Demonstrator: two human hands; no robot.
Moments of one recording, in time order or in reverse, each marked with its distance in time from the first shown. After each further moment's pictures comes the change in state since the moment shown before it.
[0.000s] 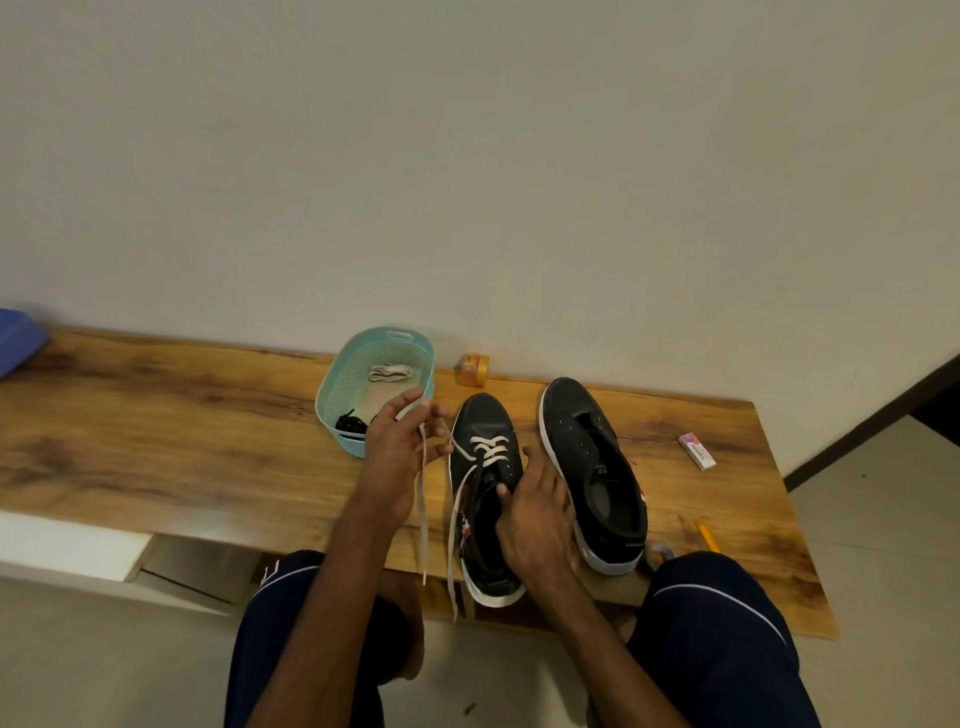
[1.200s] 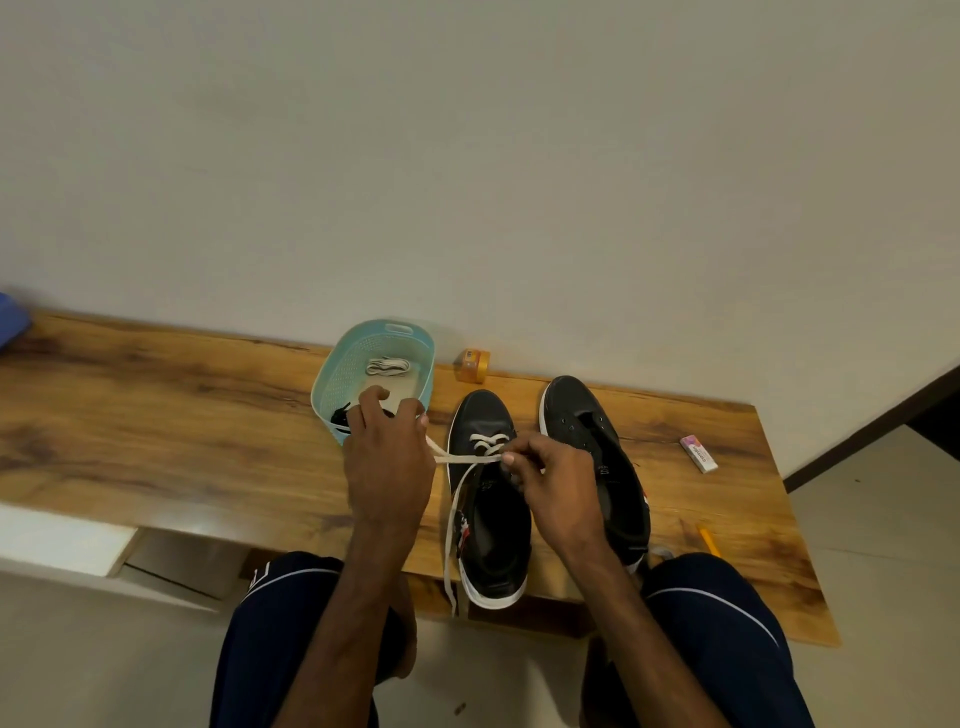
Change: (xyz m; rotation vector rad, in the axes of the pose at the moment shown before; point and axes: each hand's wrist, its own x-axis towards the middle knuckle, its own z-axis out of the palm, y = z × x) left_hand -0.014 -0.009 -0.009 1.556 0.348 0.643; right_hand 0.018 -0.007 -0.046 0.394 -0.005 -0.245
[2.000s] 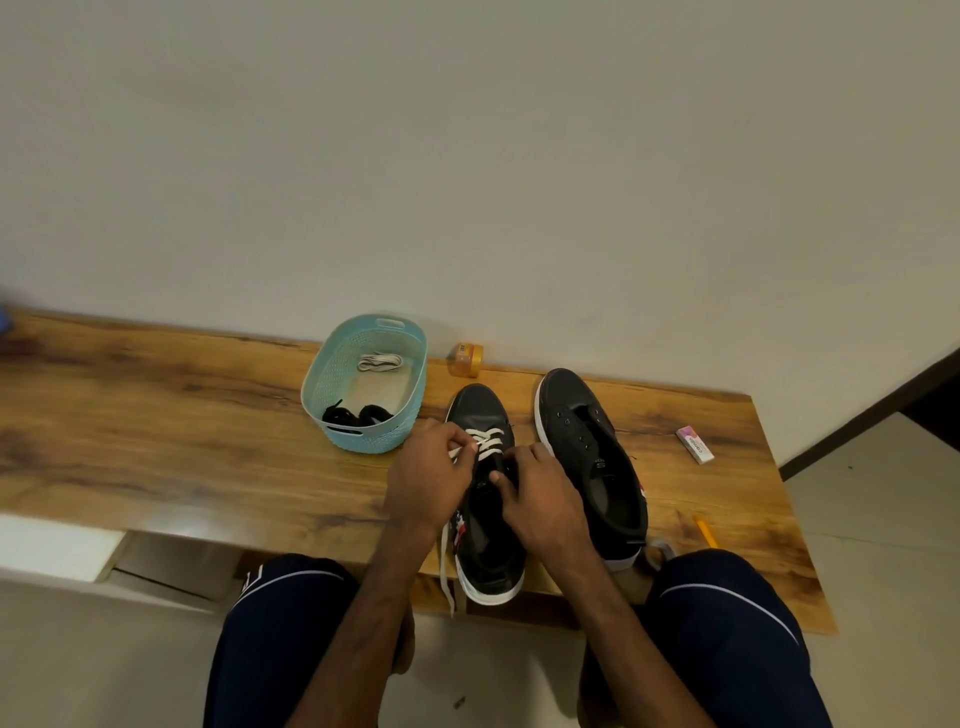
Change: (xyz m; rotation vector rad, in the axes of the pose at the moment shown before) left_hand -0.009 0.024 0.026 -0.374 -0.336 -0.072; right_hand -0.001 0.025 0.022 -0.483 -0.160 0.096
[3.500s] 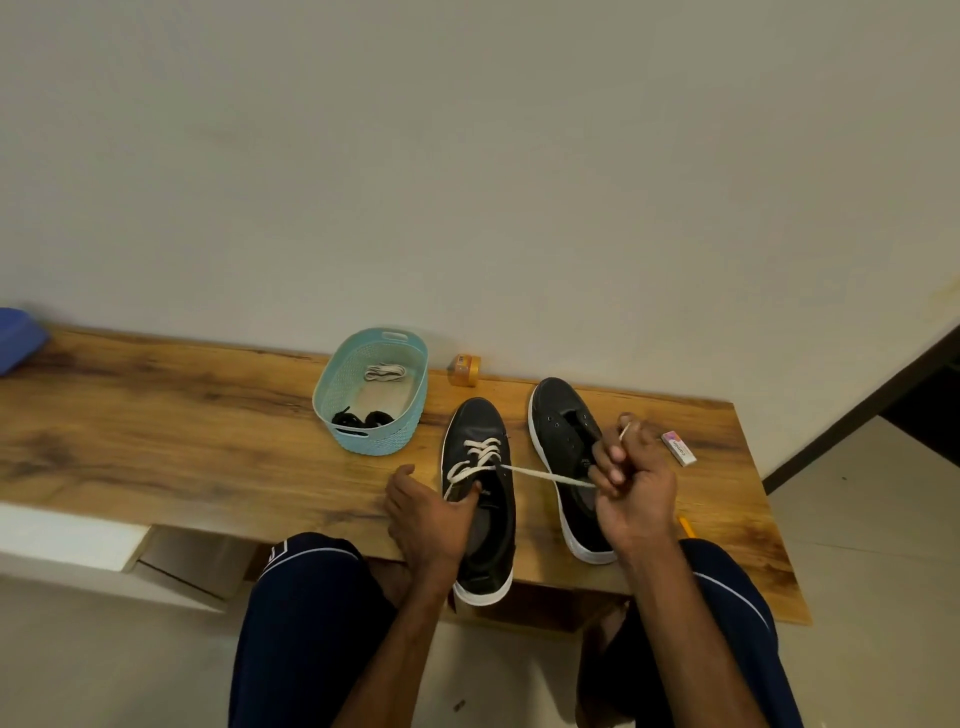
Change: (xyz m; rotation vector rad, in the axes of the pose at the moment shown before) left_hand -0.048 -0.022 0.056 -0.021 0.242 -0.441; right_hand -0.023 0.045 -0.076 1.809 0.235 0.134
